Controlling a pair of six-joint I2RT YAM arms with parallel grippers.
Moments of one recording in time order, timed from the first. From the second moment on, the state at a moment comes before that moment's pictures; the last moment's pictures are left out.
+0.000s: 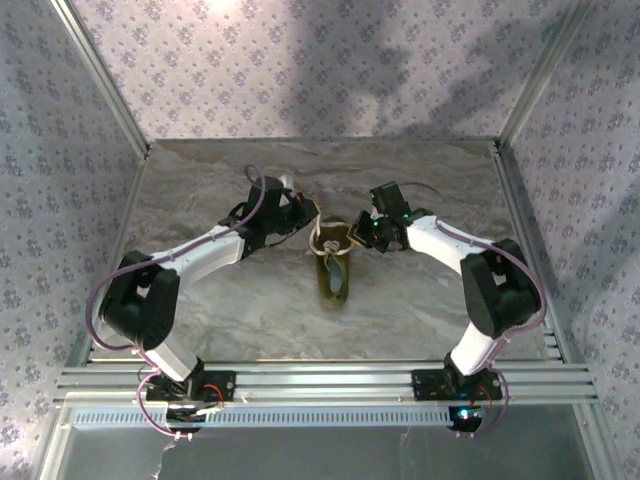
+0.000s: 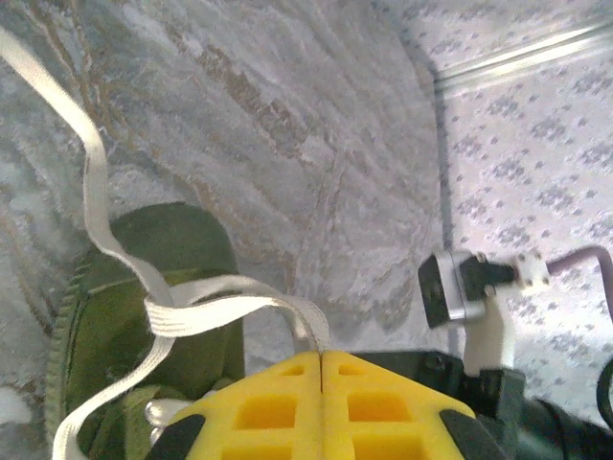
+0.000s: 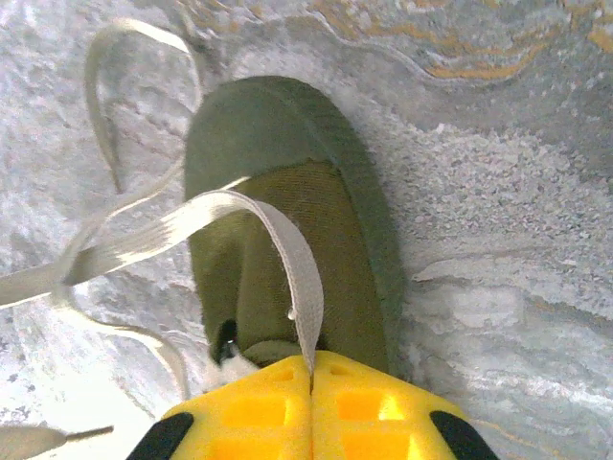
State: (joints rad) left arm -0.58 1.62 1.04 0.08 0.28 -1.05; right arm 0.45 1.67 1.07 -0.32 -0.31 0.88
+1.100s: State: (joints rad) left arm -0.70 1.76 1.00 0.39 0.16 -1.41; right arm 0.50 1.53 0.98 -0.24 -0.27 1.00
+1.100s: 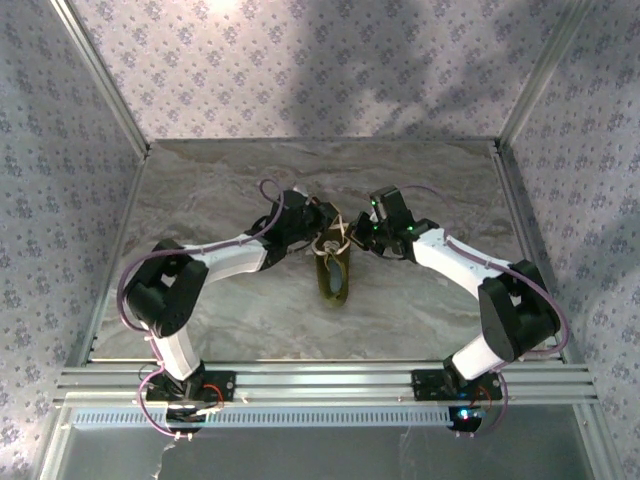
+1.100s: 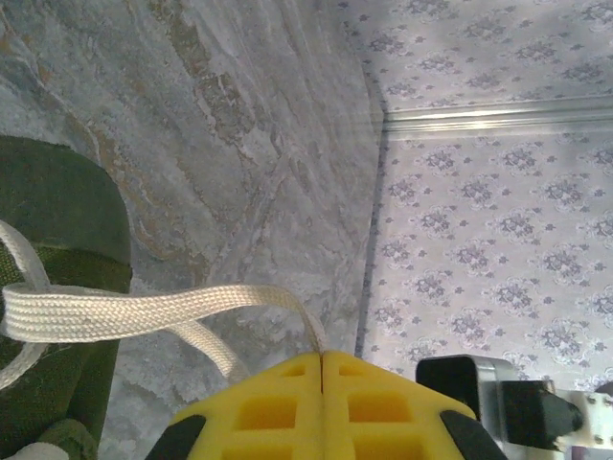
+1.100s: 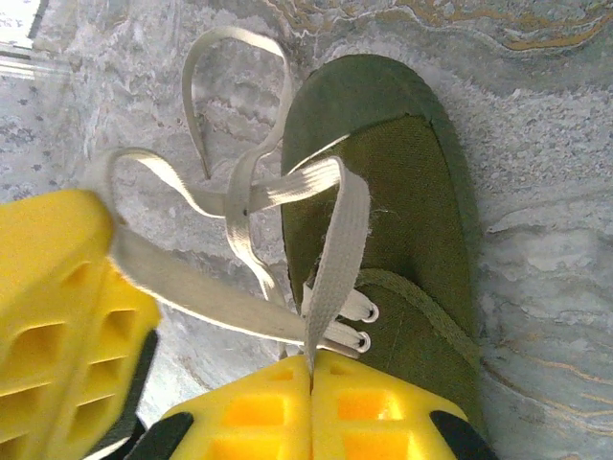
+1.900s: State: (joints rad) left arm -0.78 1.79 0.92 0.41 0.14 -1.48; right arm 0.43 1.52 0.96 -0.22 -0.28 0.97
